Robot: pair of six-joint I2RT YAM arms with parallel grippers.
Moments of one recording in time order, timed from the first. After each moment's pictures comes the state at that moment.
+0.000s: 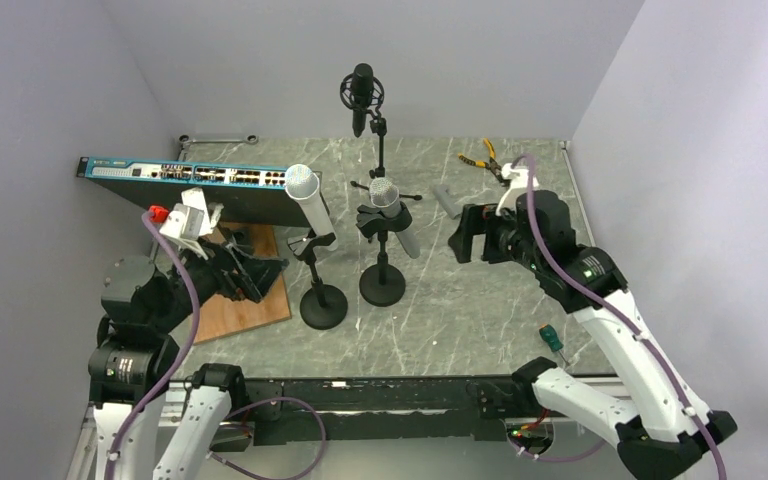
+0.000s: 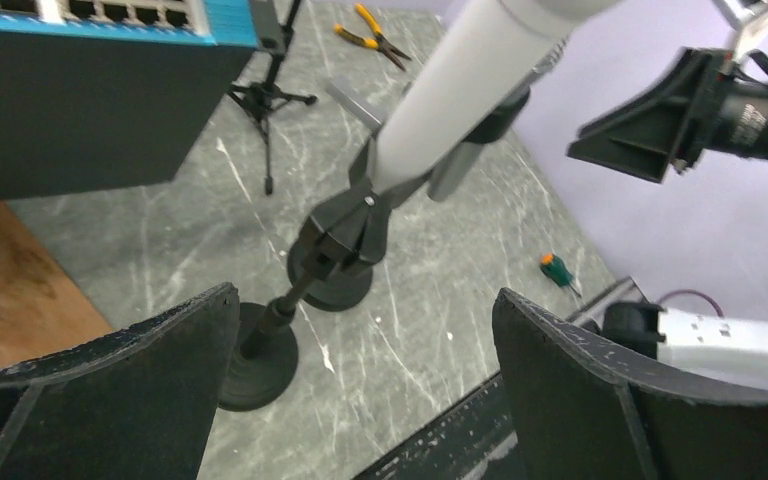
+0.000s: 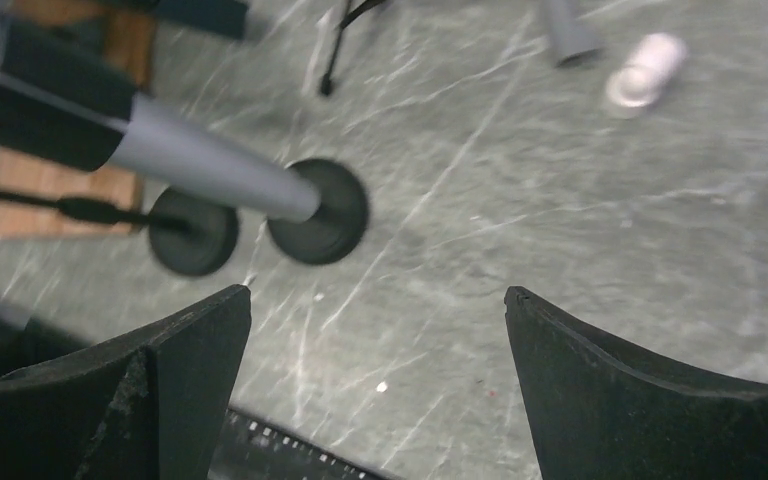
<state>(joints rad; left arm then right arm) -0.09 0.50 1.04 -0.69 0.53 -0.40 0.49 0.90 1.16 -0.80 0.10 0.34</state>
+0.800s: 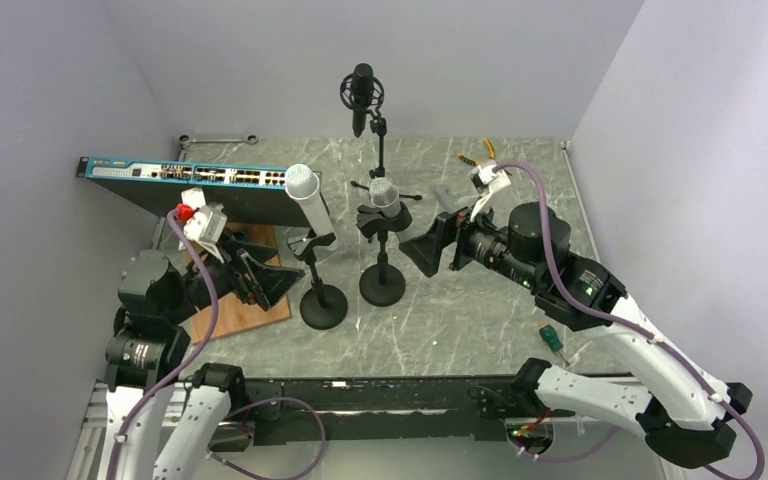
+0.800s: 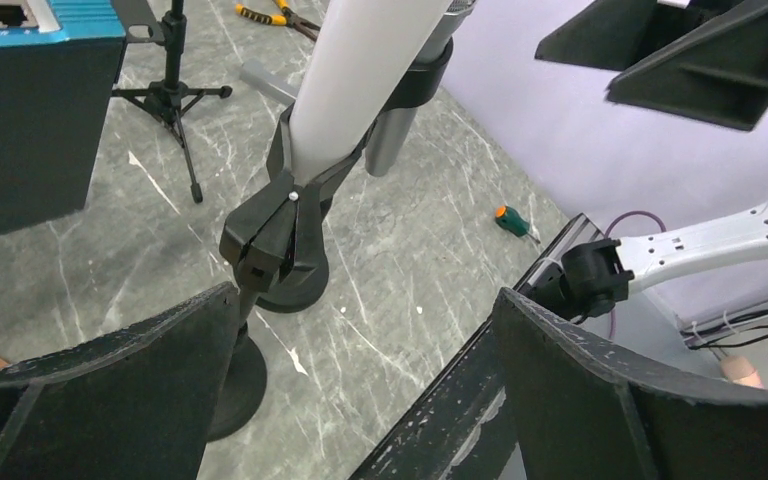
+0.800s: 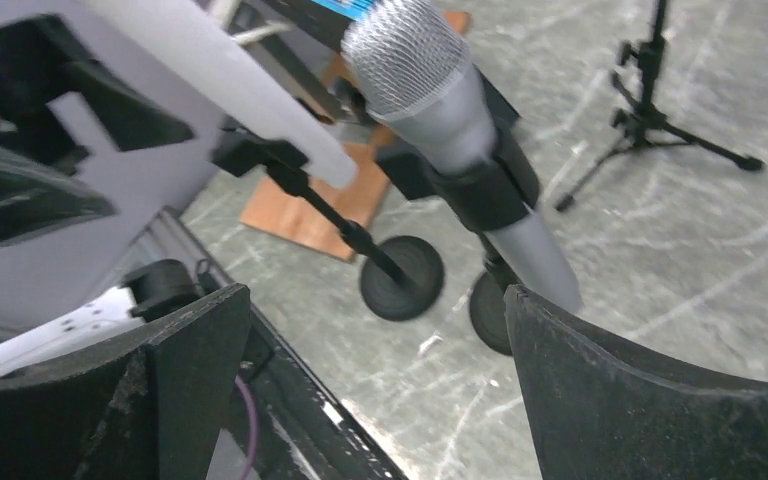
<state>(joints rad) -0.12 0.49 0.91 -0.53 0.73 -0.40 0.85 0.90 1.19 -0.54 0.04 0.40</state>
